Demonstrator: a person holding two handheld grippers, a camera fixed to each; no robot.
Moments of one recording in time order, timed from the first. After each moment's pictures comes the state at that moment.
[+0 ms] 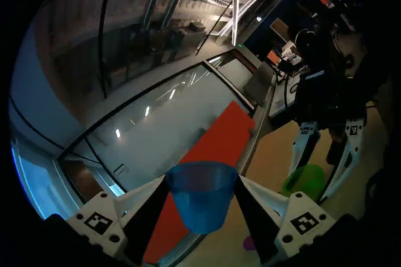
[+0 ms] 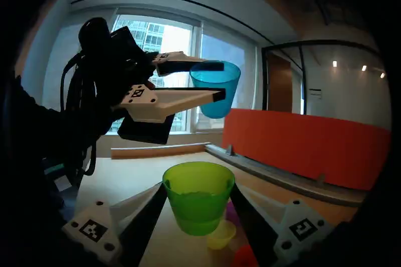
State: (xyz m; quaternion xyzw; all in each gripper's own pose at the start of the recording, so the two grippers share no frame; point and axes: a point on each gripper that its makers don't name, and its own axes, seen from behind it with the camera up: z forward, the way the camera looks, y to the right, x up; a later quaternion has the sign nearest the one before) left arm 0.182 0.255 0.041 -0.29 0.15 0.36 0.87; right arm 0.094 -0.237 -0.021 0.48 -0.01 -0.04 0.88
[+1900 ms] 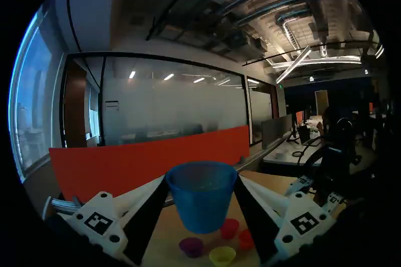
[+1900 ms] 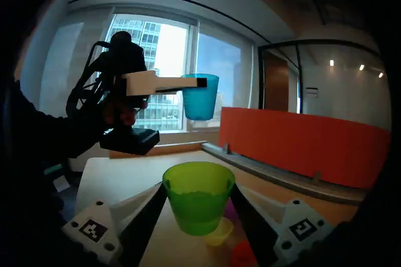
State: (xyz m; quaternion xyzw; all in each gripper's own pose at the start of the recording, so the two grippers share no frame) left arm 0.179 0.205 0.061 -0.30 0.05 0.05 0.95; right arm 0.098 -0.223 -0.024 0.47 -0.01 -0.04 0.88
